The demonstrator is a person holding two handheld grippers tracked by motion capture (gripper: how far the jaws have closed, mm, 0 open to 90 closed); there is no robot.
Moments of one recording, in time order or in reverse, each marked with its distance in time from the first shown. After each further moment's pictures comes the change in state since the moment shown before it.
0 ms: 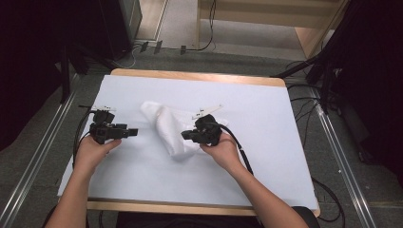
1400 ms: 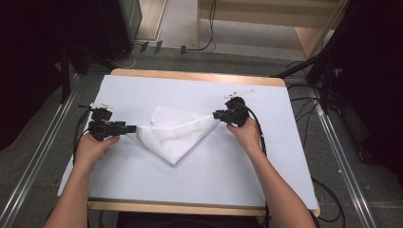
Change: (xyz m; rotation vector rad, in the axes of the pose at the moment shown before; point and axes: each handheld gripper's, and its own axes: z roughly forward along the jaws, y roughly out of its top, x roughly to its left) left arm 0.018 0.002 0.008 -0.030 -0.020 -0.021; right arm -0.110 -0.012 -0.034 -0.028 -0.254 0.192
